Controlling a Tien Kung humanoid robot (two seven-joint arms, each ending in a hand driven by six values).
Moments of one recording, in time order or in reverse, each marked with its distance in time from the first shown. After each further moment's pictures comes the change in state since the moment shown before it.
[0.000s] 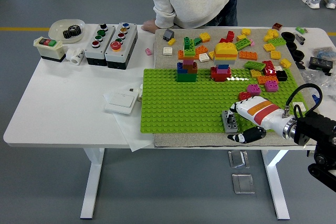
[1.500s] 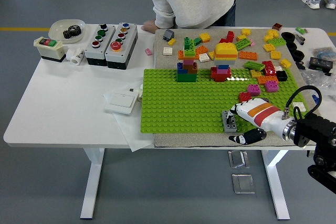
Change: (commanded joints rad) left arm 0.003 -0.001 -0.002 0.000 0.007 -0.002 0.001; right arm -0.009 -0.001 0.013 0.012 -0.007 0.001 0.001
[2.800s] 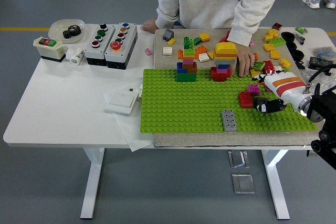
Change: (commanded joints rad) left arm -0.002 0.001 0.005 0.000 -0.009 -0.001 0.000; right arm 0.077 0.063 0.094 -0.258 -0.042 -0.061 -0.123
